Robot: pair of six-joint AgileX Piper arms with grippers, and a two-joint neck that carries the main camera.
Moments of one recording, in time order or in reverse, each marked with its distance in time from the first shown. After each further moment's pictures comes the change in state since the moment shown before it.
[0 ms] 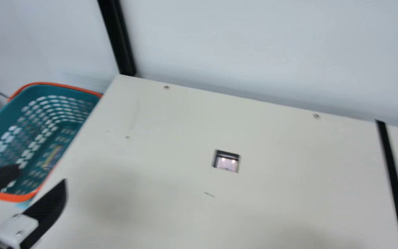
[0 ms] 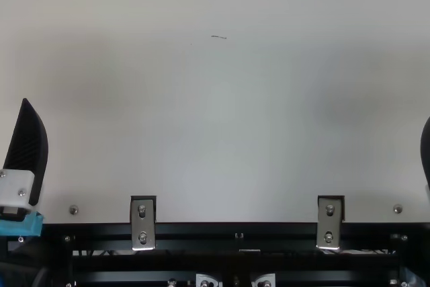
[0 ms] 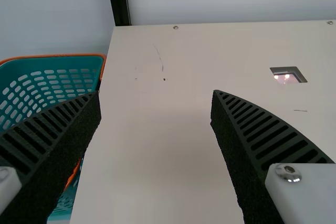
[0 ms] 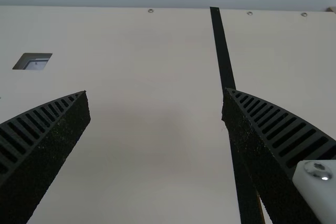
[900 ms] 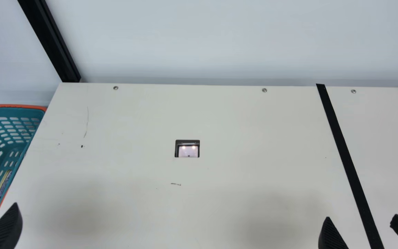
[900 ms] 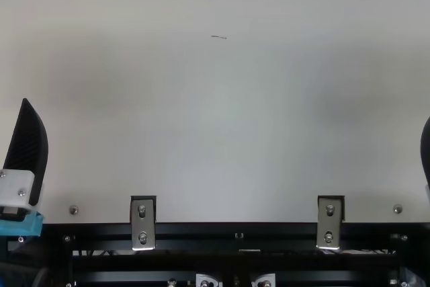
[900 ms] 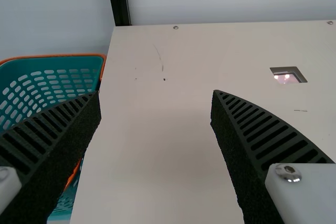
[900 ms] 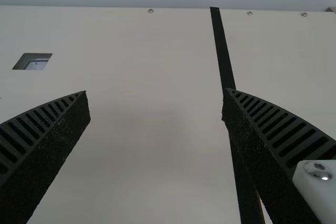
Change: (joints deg) left arm 0.0 0.0 0.0 0.0 0.0 0.0; right arm 0.0 0.0 0.0 0.0 0.0 0.0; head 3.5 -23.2
